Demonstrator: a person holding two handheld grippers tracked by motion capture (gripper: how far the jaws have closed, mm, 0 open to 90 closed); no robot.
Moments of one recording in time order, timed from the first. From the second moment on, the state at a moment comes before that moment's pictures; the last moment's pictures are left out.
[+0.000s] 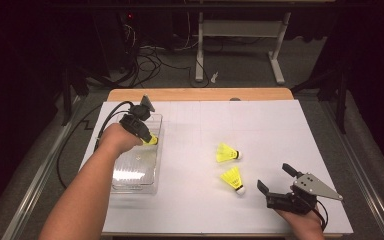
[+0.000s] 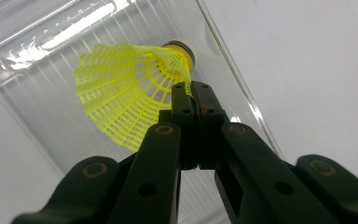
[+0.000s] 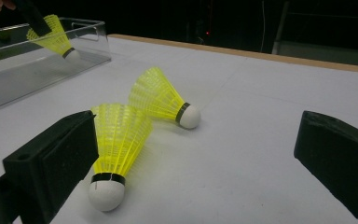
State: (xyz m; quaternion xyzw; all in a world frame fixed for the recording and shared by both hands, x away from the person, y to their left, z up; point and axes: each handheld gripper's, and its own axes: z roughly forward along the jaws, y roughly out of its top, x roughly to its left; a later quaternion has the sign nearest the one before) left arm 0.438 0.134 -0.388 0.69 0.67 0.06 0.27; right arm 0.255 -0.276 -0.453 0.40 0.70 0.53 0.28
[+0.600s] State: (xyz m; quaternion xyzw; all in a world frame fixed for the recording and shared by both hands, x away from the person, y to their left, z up) left arm 0.430 0.134 -0.401 0.72 0.65 0.04 0.25; right arm 0.256 -0.275 -0.454 0.40 0.70 0.52 0.28
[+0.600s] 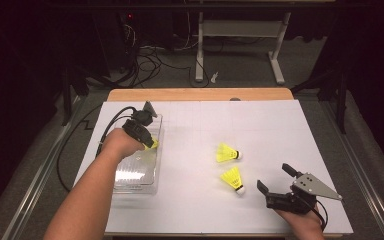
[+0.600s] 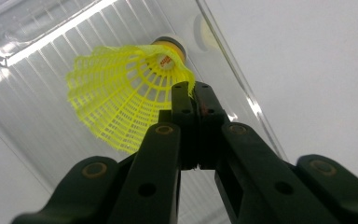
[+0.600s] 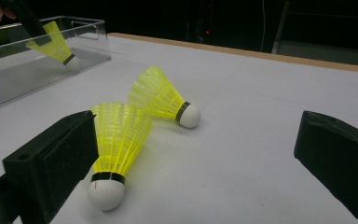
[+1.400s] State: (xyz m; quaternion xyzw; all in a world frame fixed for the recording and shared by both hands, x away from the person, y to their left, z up) left arm 0.425 0.135 -0.396 0.69 0.67 0.04 0.25; right arm 0.256 -0.275 -0.454 0.39 0.70 0.52 0.28
